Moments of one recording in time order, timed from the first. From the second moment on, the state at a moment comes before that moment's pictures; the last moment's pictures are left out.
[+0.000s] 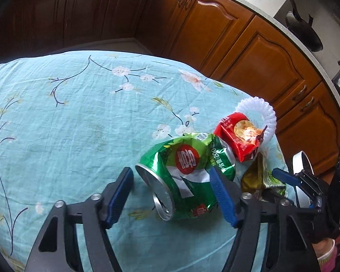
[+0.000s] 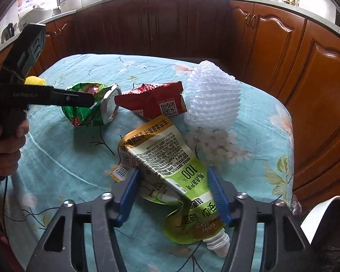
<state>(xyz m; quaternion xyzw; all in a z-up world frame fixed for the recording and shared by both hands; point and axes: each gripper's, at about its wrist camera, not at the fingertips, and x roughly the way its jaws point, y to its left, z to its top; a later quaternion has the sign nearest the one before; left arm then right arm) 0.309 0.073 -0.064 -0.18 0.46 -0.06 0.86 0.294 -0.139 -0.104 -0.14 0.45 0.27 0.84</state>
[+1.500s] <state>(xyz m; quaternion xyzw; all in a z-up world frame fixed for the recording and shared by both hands) 0.217 -0.096 -0.008 -0.08 0.41 -0.24 0.87 0.155 -0.343 -0.035 0.18 0.38 0.14 0.90</state>
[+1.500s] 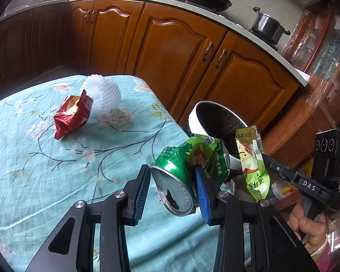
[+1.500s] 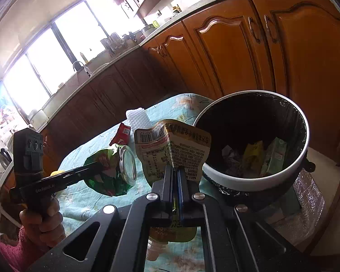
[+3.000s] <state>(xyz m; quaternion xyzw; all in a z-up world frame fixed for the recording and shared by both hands) 0.326 -0.230 -0.018 -0.02 0.43 -0.27 0.86 0.217 -0.436 -0.040 0.19 0.38 0.07 0.90</state>
